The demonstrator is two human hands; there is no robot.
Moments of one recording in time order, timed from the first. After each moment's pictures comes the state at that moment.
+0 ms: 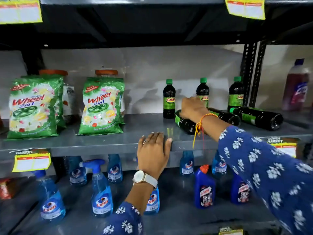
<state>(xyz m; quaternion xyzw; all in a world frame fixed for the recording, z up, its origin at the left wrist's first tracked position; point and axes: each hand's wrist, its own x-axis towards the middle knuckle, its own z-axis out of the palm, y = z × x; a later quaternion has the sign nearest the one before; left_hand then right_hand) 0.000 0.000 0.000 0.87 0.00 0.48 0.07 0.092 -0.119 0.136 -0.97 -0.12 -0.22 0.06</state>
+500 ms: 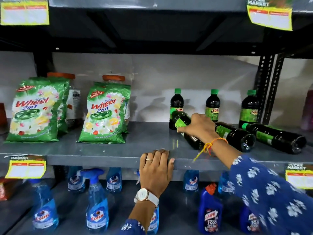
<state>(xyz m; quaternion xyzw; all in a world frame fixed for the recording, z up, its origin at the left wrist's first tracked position) 0.035 0.006 -0.029 0.78 0.00 0.63 -0.01 0.130 -0.122 0.113 -0.95 -0.12 -0.24 0.17</state>
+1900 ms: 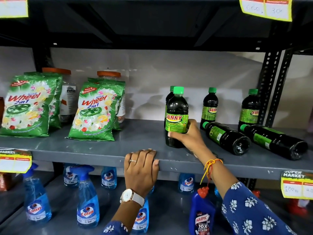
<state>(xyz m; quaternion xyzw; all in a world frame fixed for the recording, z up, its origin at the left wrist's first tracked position) 0.042 0.003 -0.033 0.79 0.02 0.62 0.00 0.154 -0.134 0.058 -0.75 -0.24 -0.14 0.60</state>
